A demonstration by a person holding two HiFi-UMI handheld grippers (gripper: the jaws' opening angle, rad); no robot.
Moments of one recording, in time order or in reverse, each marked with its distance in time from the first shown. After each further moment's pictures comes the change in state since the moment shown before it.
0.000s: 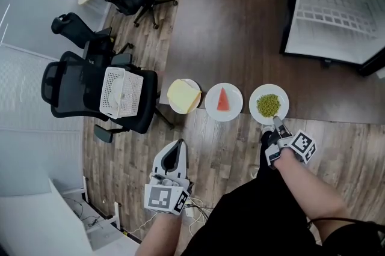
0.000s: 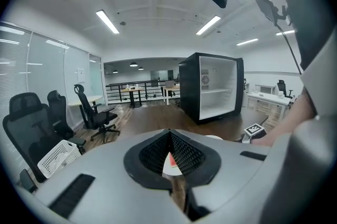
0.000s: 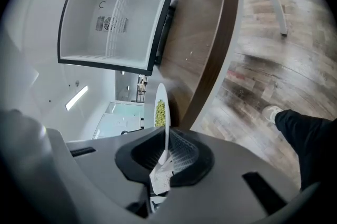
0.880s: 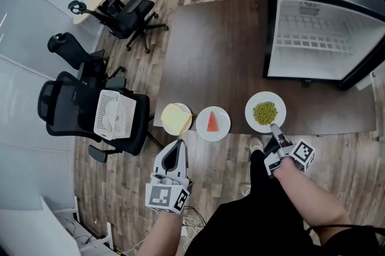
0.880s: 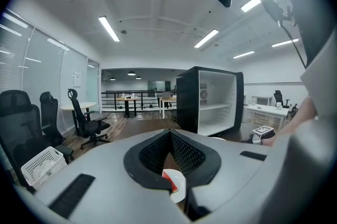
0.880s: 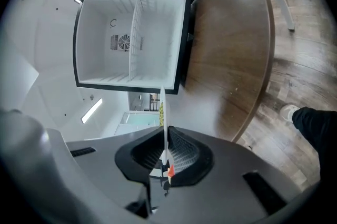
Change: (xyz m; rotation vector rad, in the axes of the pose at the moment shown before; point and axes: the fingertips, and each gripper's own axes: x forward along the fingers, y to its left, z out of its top) left arm 0.033 -0.013 0.055 -0.031 -0.132 -0.051; right arm -0.028 0.078 0.055 0.036 -0.073 0.162
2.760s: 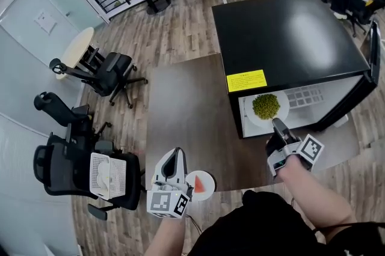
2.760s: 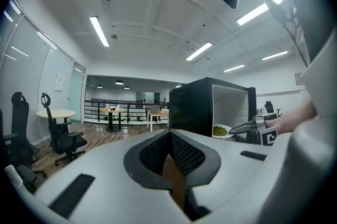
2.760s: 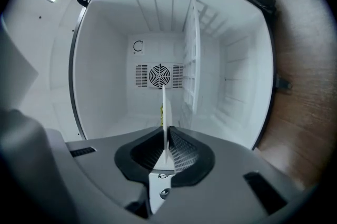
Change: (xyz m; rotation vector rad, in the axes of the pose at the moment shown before) left arm 0.195 -0.028 0.125 0.004 -0.150 -0.144; right arm 0.070 0.188 0.205 0.016 -0.230 0.182
